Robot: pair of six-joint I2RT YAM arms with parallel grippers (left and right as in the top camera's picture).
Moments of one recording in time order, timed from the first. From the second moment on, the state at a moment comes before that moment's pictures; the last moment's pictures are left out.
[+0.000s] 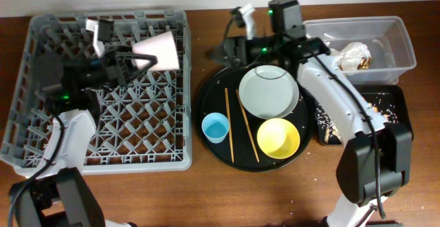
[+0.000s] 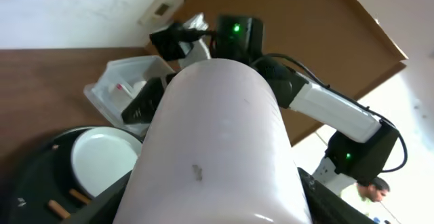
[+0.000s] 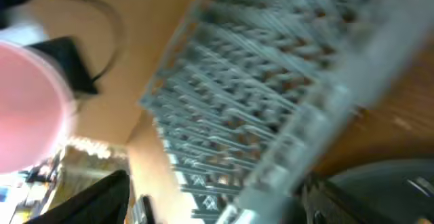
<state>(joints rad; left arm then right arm) 0.22 1.64 1.05 0.95 1.55 -1.12 0.27 1.90 1.62 -0.43 -0.93 0.31</state>
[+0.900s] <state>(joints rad) -0.19 1.69 1.77 -1.41 0.09 -0.18 0.25 1.90 1.62 -0.59 -0.61 0.30</state>
